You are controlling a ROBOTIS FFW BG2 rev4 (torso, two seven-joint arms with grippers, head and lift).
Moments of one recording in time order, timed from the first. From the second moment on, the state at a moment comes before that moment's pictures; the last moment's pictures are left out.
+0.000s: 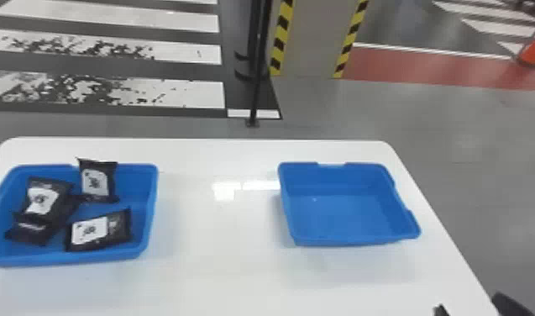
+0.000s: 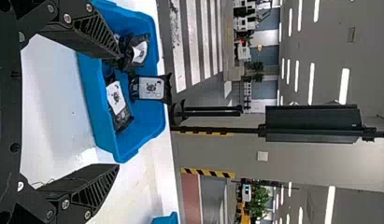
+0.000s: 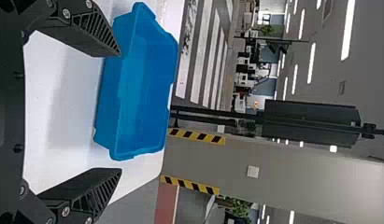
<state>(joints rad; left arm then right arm) 1.09 0.05 0.41 -2.29 0.28 -0.15 -0.51 0.97 0.00 -0.50 -2.03 -0.24 -0.33 0.48</state>
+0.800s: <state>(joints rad) 1.09 0.05 0.41 -2.29 0.29 -0.14 -0.51 0.96 0.00 -0.50 -2.03 -0.24 -0.33 0.48</state>
